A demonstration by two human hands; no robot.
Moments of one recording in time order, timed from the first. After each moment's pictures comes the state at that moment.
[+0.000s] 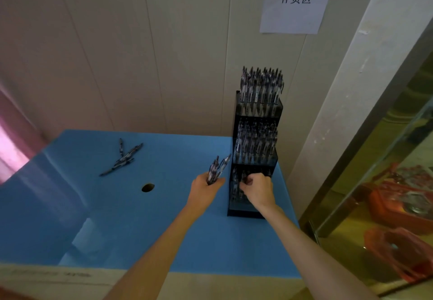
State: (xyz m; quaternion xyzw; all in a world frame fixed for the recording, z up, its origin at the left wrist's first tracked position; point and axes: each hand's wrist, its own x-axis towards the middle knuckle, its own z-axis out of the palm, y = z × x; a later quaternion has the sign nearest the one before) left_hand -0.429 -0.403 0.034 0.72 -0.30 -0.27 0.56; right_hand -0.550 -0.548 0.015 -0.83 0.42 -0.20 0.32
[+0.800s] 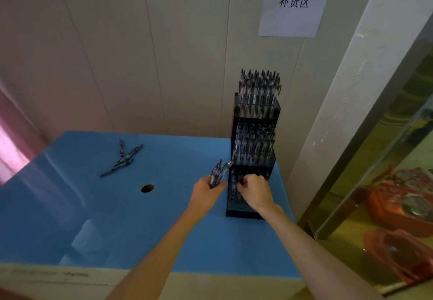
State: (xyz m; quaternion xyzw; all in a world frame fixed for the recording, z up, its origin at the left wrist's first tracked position) left_hand -0.440 -0.403 0.035 0.72 -0.31 -0.27 0.56; right_hand -0.552 -0.547 0.025 -0.89 0.37 -0.13 0.24
